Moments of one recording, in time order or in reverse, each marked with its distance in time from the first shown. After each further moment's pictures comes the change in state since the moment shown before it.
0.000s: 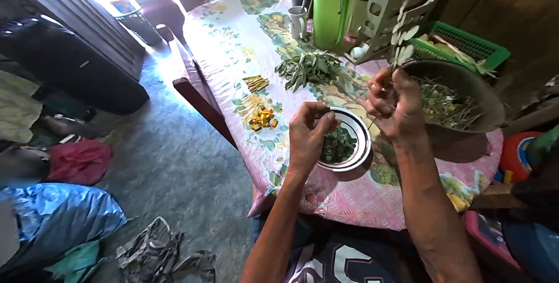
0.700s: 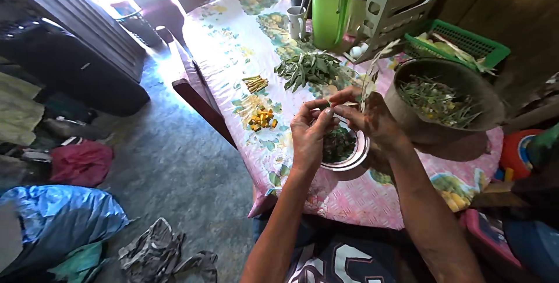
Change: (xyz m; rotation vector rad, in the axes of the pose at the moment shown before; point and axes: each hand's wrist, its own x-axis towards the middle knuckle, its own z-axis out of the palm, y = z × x) left_hand 0.001 -0.003 0.013 -0.286 0.097 -0.150; right_hand -0.017 0.002 0.016 -0.569 -0.196 0.065
